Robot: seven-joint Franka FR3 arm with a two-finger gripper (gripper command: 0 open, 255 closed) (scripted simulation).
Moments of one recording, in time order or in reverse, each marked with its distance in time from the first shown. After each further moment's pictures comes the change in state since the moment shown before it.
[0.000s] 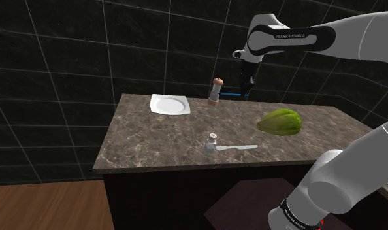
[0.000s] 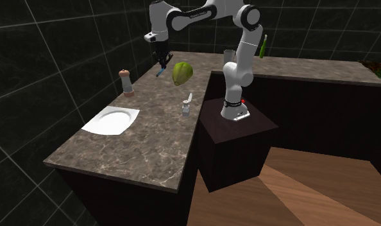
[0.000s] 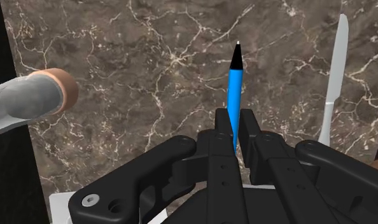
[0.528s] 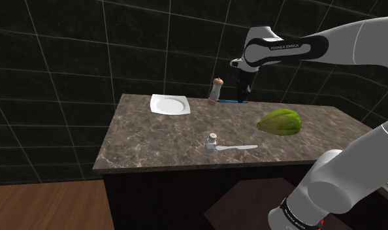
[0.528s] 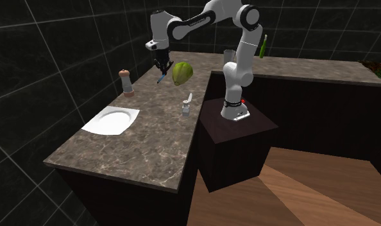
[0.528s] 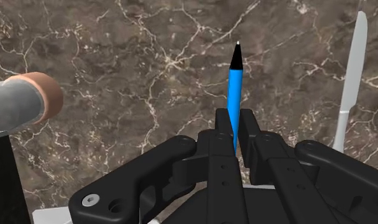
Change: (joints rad) arm -0.003 0.007 -0.006 -0.099 -0.005 0.106 0.009
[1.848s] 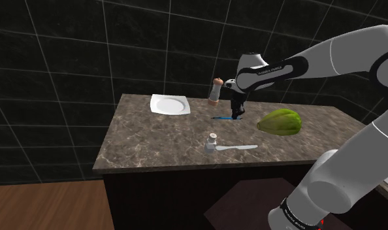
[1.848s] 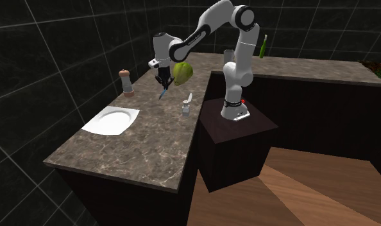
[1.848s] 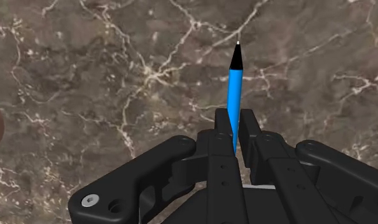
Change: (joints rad) arm -0.005 0.085 -0.019 -0.193 -0.003 0.276 0.015
